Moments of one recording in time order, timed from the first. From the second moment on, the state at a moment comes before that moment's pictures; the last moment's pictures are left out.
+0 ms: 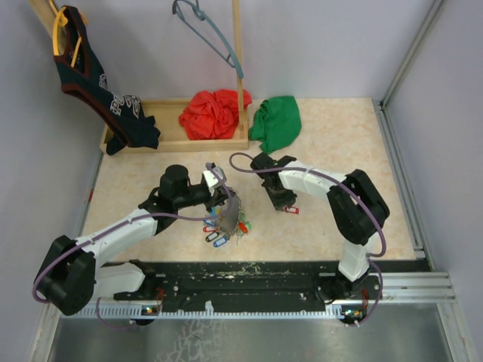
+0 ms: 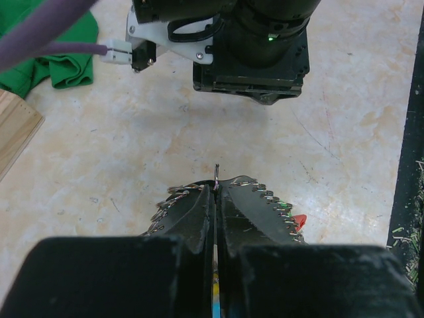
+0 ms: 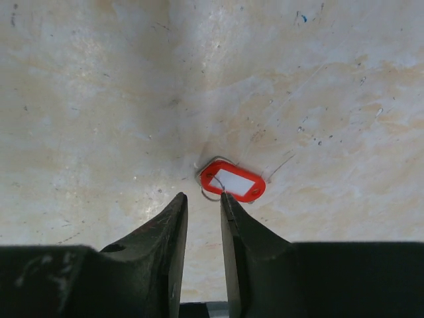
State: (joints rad) left arm -0.60 1.19 0.58 0.29 0.55 0.23; right arm 0.70 1.82 1.22 -0.86 0.27 0.26
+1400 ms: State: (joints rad) left arm -0.60 1.19 0.58 0.29 0.55 0.23; right arm 0.68 1.39 0.62 -0.18 0.40 0.62
